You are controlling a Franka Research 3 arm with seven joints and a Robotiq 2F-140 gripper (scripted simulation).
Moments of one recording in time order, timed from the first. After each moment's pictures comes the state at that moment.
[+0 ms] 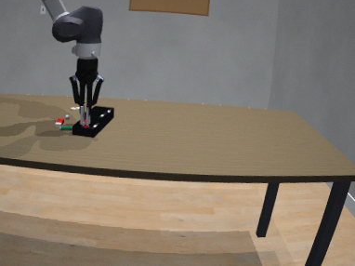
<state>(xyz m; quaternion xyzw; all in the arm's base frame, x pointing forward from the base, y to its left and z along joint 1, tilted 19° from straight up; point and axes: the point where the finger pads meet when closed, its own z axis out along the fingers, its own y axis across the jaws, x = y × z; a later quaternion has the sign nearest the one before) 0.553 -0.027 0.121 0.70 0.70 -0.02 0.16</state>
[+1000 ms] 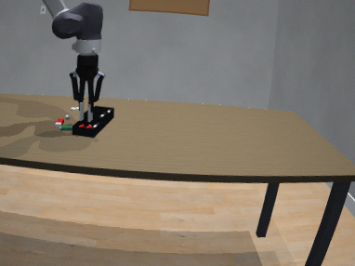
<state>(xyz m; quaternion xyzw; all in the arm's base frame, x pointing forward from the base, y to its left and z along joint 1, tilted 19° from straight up) 0.553 -0.026 0.134 0.70 0.70 -0.01 0.17</state>
